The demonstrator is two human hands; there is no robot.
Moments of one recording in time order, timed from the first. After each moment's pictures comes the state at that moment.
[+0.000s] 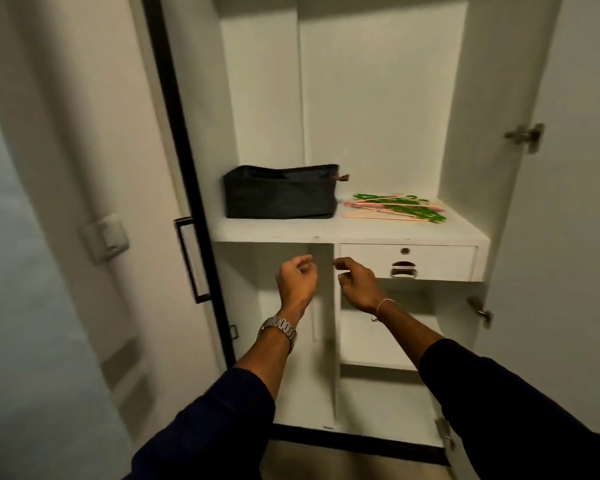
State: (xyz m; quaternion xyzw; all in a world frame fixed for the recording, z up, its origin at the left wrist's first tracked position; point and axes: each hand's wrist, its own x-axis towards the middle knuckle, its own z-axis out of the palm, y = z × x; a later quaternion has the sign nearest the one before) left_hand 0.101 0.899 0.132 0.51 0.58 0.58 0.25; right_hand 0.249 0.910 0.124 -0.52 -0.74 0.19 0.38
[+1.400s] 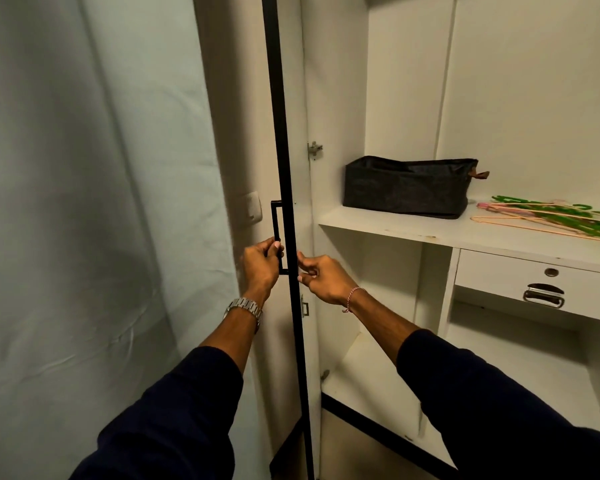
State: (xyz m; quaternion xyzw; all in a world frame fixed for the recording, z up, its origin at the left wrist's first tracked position) left_hand -0.113 0.793 0.158 0.37 0.67 0.64 0.05; right_hand 0.034 0.844 0.155 -0.27 -0.87 0.32 0.27
